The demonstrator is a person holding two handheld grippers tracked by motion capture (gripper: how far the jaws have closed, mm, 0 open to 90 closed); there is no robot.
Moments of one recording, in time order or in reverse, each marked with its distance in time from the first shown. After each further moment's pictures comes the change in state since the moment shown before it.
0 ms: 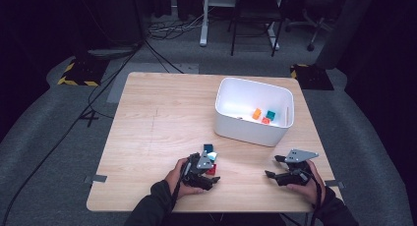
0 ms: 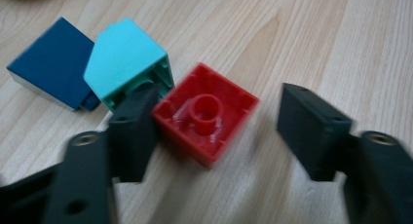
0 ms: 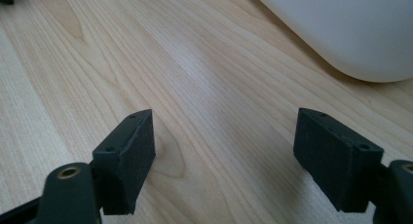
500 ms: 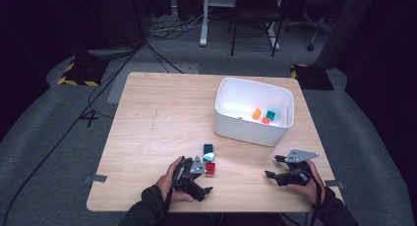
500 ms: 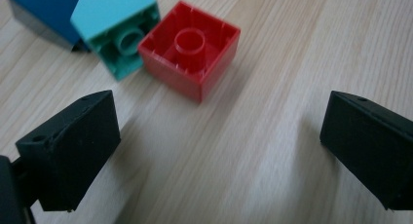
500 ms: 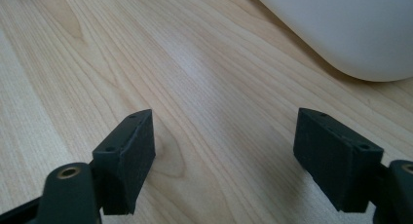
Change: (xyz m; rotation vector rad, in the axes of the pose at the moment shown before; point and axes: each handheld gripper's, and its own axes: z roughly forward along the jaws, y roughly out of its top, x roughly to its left) left arm -0.005 -0.015 -0.010 0.059 -0.004 -0.031; right arm 0.001 0.000 0.000 0.003 -0.004 0.004
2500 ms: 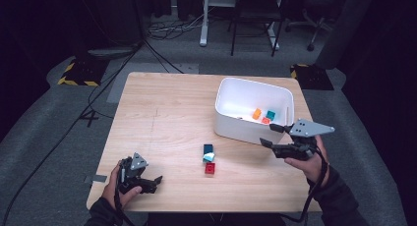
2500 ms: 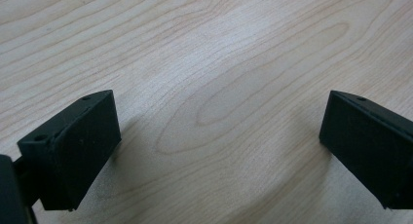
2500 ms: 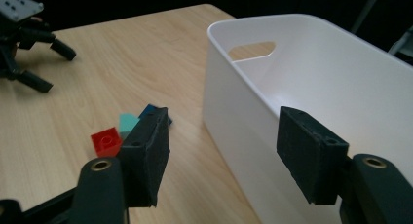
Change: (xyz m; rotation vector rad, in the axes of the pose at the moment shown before) left arm 0.058 -0.107 -0.097 -0.007 0.307 -0.321; right arm 0.027 0.129 -0.062 -0.250 -0.034 -0.110
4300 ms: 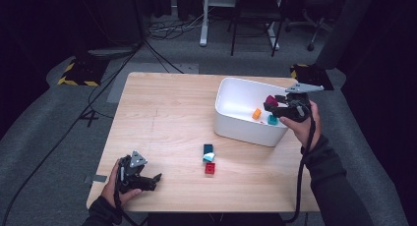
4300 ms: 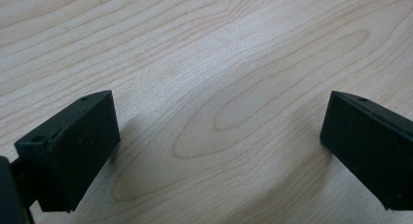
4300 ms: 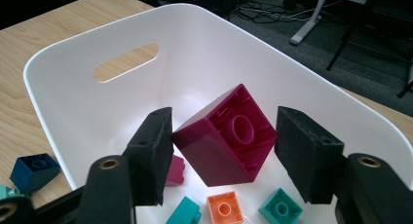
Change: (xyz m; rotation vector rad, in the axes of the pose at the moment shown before) left arm 0.005 0.002 0.002 -0.003 0.024 -0.026; right arm -0.092 0.034 0.049 0.127 -0.209 0.191
